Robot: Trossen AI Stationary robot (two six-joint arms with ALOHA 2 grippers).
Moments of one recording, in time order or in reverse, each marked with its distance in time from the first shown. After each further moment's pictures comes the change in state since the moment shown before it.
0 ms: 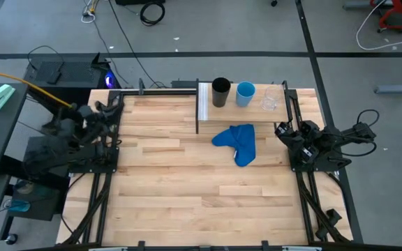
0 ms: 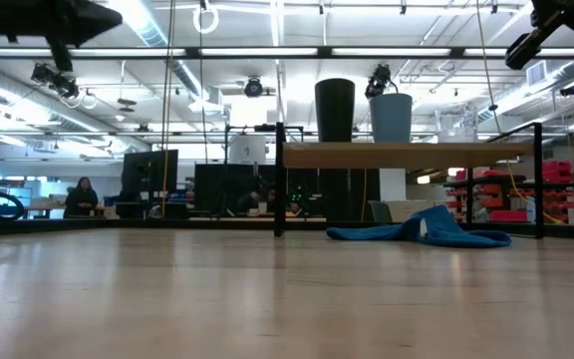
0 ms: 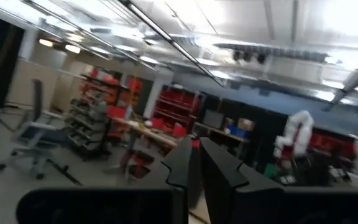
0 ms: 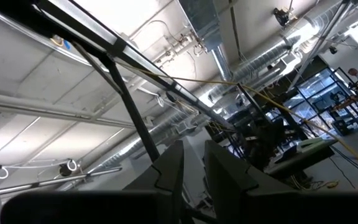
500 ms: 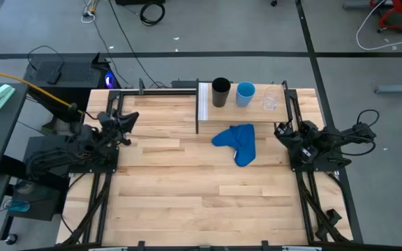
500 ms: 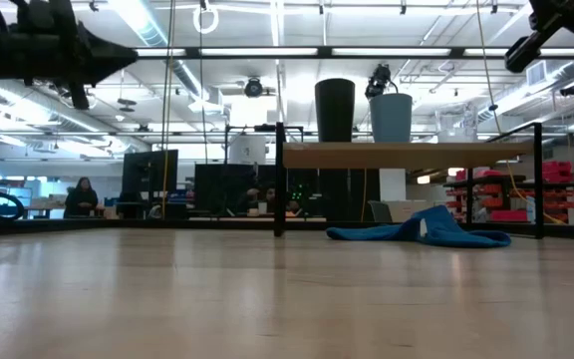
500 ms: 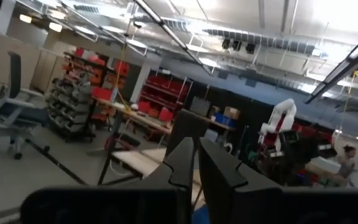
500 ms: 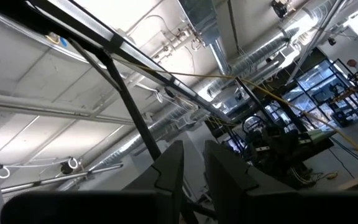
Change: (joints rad) left arm 0.000 0.001 -0.241 0.198 0.065 -0.076; right arm 0.000 0.000 0.000 -0.025 0.000 0.027
